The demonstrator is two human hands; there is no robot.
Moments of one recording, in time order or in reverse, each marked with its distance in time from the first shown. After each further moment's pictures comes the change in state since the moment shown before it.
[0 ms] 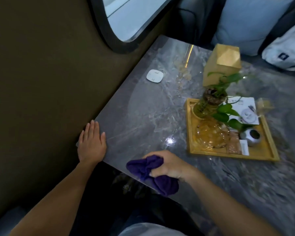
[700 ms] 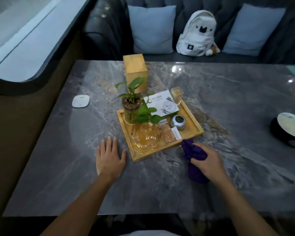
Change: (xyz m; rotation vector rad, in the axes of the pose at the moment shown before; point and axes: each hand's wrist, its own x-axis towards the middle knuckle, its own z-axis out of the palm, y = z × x) left_hand -0.048 0.209 0.031 0.031 -0.063 0.514; right_hand -0.184 0.111 -0.117 -0.137 1.263 0.120
